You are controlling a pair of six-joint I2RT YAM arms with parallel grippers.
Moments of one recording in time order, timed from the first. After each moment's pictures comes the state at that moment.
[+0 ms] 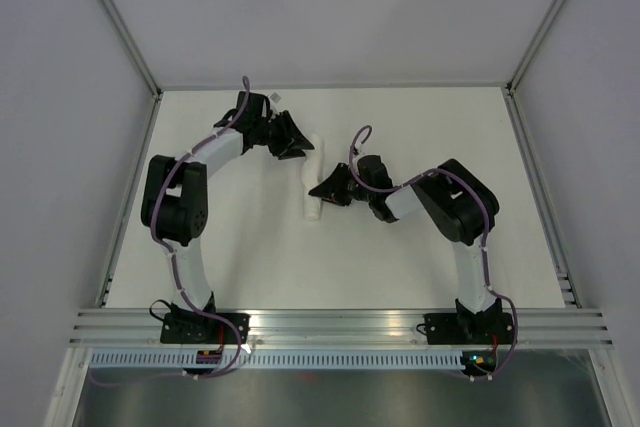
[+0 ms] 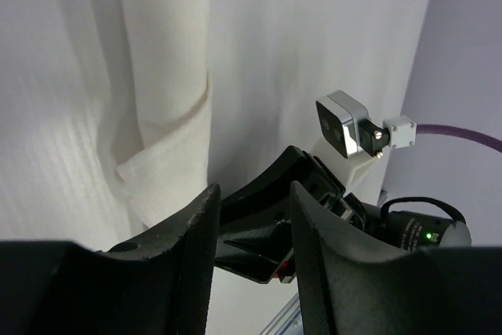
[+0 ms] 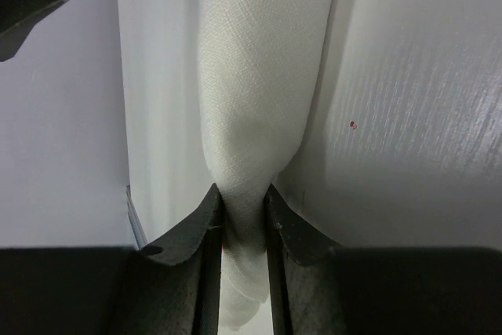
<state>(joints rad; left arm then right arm) -0.25 1.97 1.45 -0.30 0.56 -0.68 0.58 2.10 0.92 0.73 -0.41 1.02</state>
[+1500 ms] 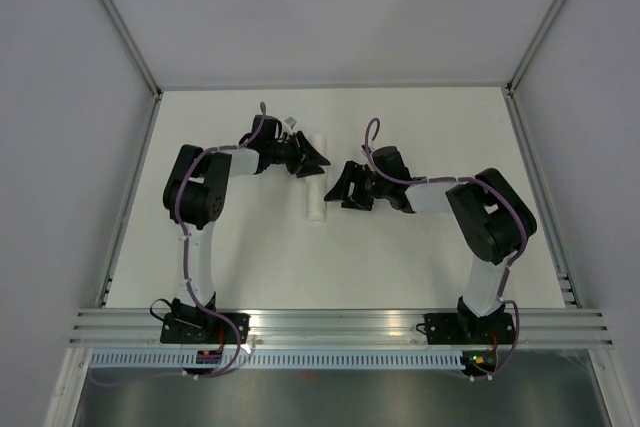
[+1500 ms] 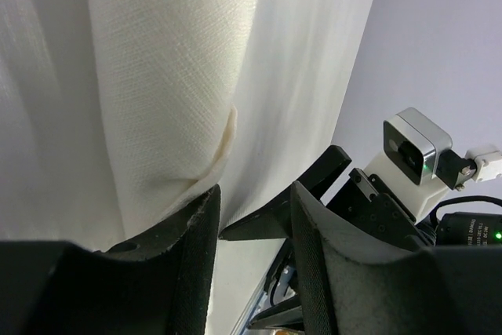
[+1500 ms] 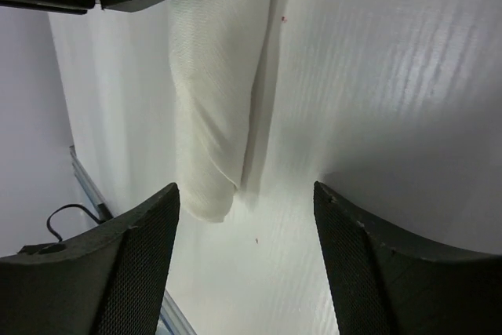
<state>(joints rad) -0.28 2.18 1.30 0.16 0.82 -0.93 0.50 1.87 0.89 0.29 -0.48 0.81</state>
